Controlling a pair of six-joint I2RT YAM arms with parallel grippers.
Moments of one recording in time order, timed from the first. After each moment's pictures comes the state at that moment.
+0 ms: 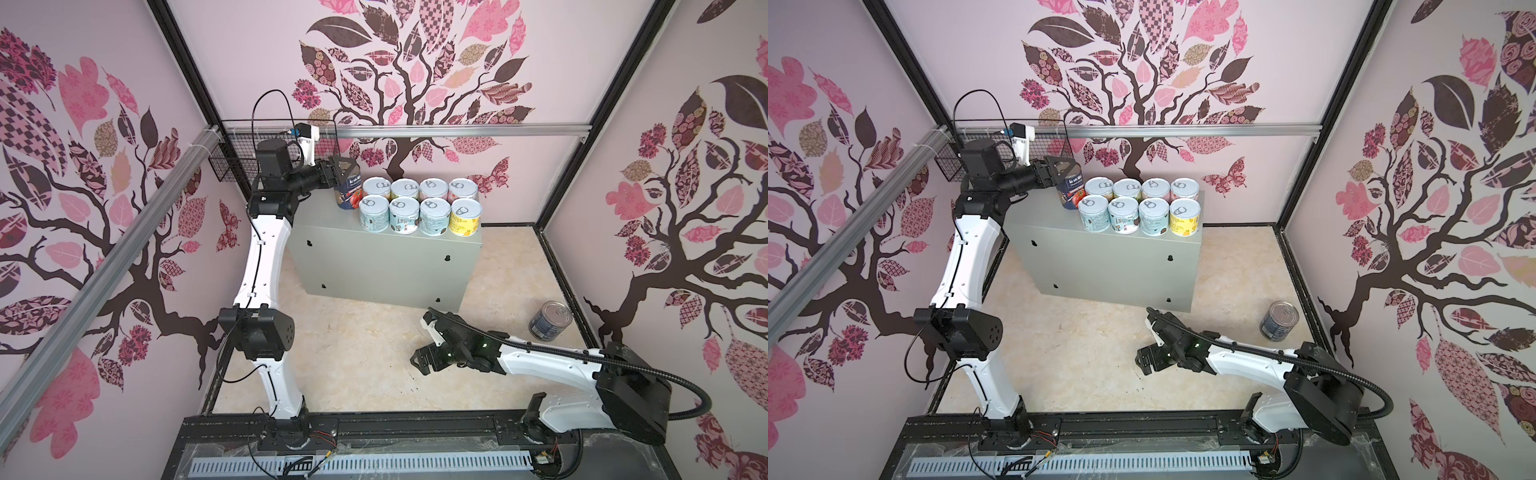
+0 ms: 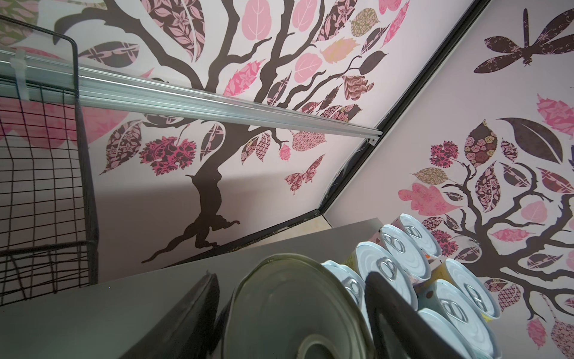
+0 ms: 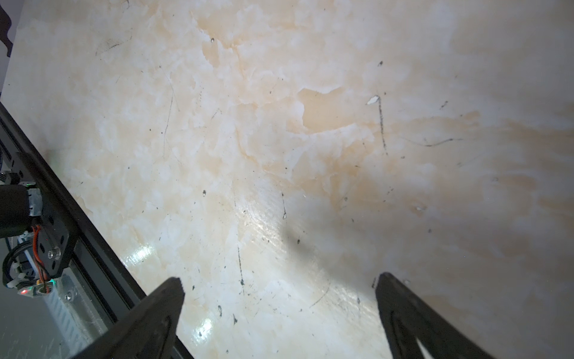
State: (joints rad) left arm -0.02 1.91 2.25 -0.44 0.74 -0.37; right arm 0.91 1.34 0.63 -0.21 -0.14 0.52
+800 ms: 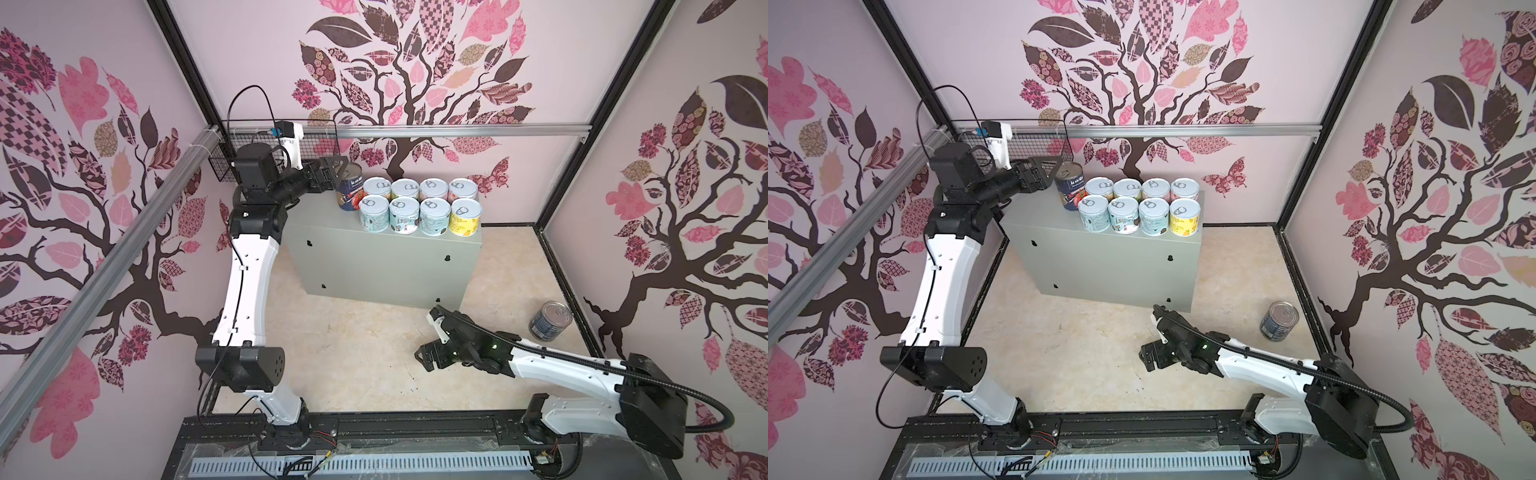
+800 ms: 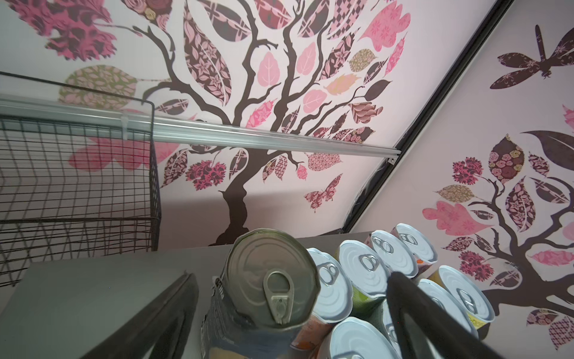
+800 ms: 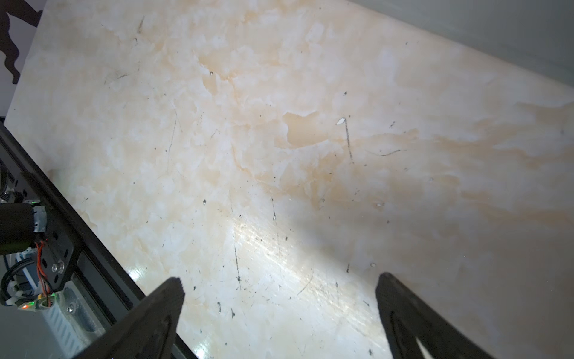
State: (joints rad) left arm -0.02 1.63 2.04 -0.44 0.54 -0.32; right arm 0.91 1.21 0.63 -0.28 -0.05 0.53
